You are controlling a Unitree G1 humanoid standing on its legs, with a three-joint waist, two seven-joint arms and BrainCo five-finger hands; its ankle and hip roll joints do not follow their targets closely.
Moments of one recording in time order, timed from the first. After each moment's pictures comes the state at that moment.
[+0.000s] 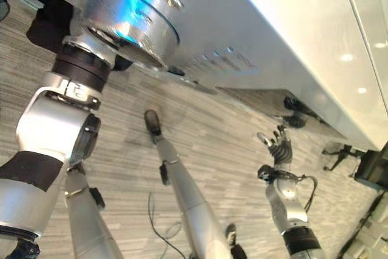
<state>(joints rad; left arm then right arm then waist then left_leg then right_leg) -1.55 0.34 -0.33 0.92 -1.05 -0.43 0.52 -0.12 -0.41 0.13 0.27 0.59 -0.22 -0.30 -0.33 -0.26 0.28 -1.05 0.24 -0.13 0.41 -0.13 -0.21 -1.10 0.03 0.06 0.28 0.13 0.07</state>
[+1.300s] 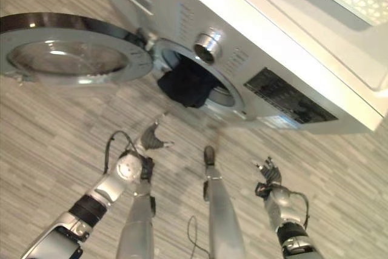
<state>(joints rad) -0.40 0.42 -0.49 0.29 0.09 0.02 0.17 -0.28 -0.32 0.13 0.86 0.56 -0.08 -0.15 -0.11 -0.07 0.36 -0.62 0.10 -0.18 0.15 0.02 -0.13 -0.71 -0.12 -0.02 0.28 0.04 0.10</state>
